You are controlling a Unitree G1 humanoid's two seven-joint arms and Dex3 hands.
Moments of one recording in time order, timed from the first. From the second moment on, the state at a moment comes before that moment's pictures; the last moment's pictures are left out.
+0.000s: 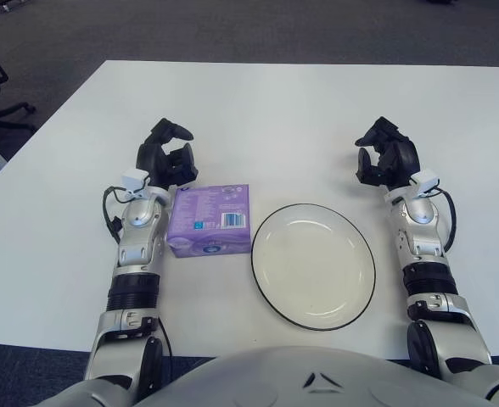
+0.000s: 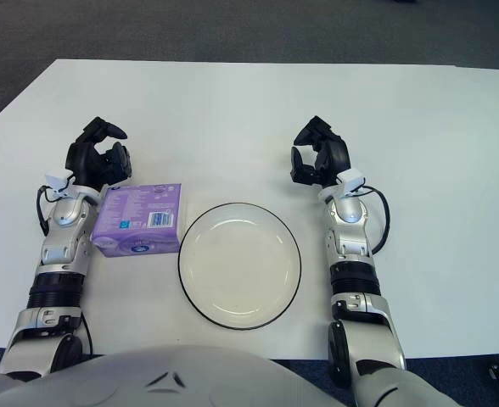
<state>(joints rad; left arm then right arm) -0.21 0.11 0.16 0.15 -0.15 -0.11 -0.03 -0.30 -0.18 -0.15 0.40 0.10 -0.38 0.14</state>
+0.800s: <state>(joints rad) -0.17 0.11 0.16 0.06 -0.09 -0.11 0.03 -0.30 -0.17 -0.15 0.40 0.10 -0.39 0.13</state>
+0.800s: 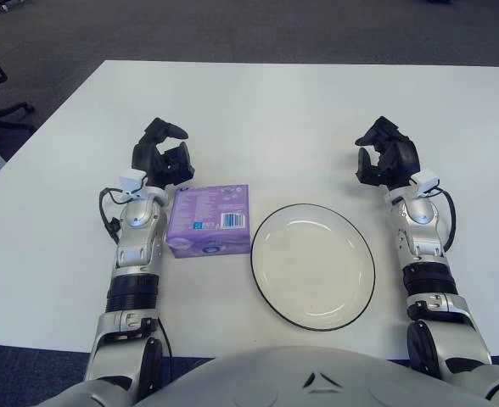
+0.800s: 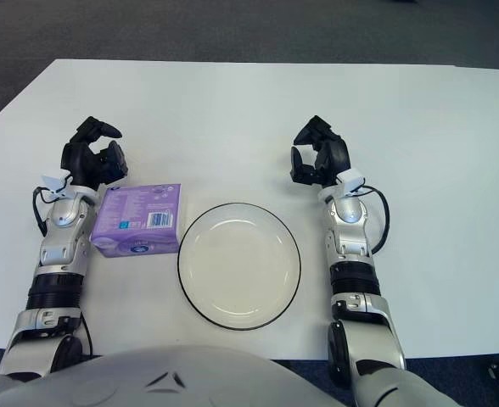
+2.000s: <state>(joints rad) 0.01 0.32 0.09 -0.20 0.12 -0.47 -0.13 -0.32 -0.19 -0.15 0.42 0.10 -0.39 0.14</state>
